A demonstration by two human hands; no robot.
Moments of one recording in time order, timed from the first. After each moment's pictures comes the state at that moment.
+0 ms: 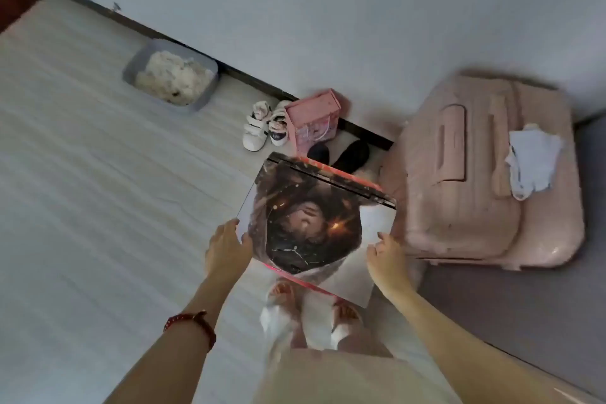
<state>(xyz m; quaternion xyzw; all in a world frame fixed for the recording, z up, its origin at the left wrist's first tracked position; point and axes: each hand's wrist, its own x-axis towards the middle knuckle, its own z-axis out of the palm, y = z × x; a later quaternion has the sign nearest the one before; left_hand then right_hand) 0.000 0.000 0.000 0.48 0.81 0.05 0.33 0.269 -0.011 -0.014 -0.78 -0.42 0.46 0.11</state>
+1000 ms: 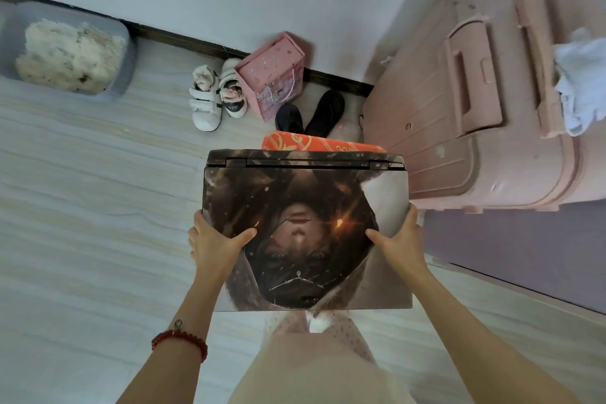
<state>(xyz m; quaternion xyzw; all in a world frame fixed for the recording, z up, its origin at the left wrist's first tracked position) -0.044 0.070 -0.097 0.41 0.83 0.04 0.38 0.236 0.008 -0.083 -0.86 -0.25 0.43 0.14</state>
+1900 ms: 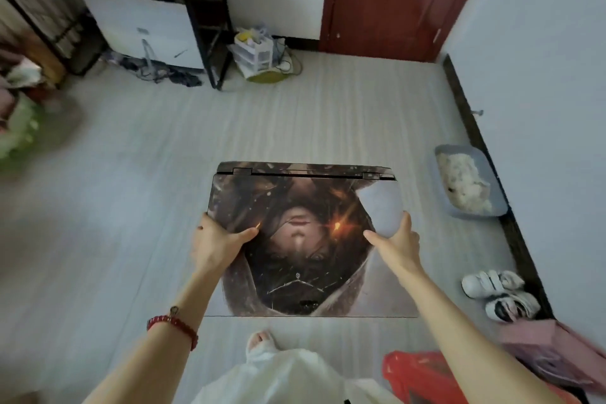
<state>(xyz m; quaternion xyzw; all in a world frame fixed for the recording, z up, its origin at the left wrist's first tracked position) -0.457 -0.383 0.150 -0.12 0.88 0.43 0.16 -0.334 -0.121 0.175 -0.47 -0.77 0.43 -0.04</state>
